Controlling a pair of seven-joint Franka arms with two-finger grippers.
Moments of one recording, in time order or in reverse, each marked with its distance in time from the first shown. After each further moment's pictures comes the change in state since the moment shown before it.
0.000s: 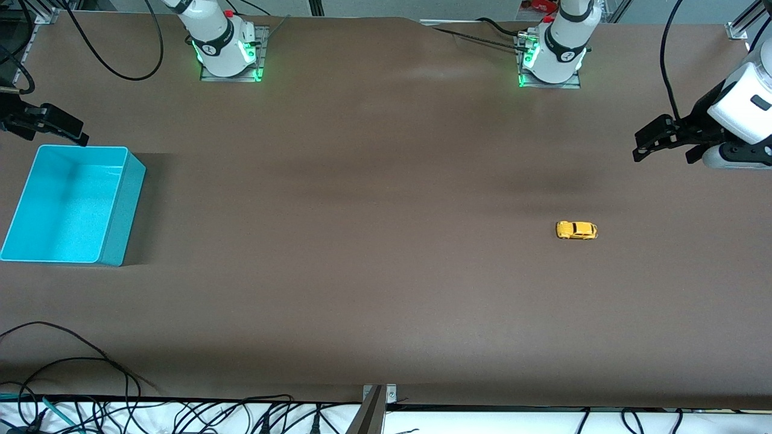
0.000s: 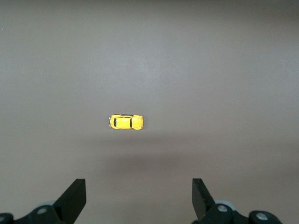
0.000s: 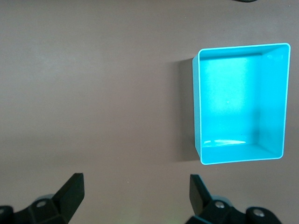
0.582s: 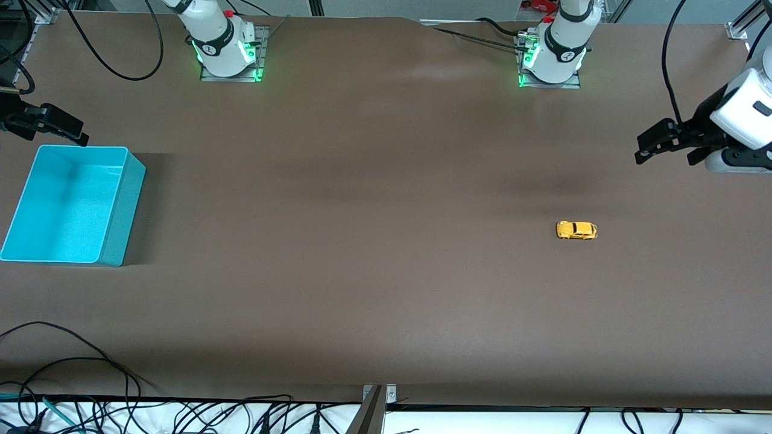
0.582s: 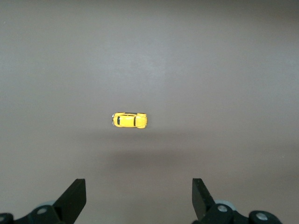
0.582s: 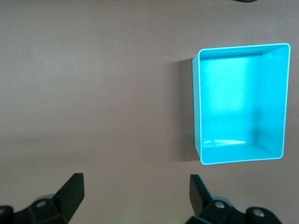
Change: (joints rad) left arm 0.034 0.027 0.004 -0.002 0.000 0.000 0.000; right arm 0.000 0.000 0.000 0.000 0.000 0.000 0.000
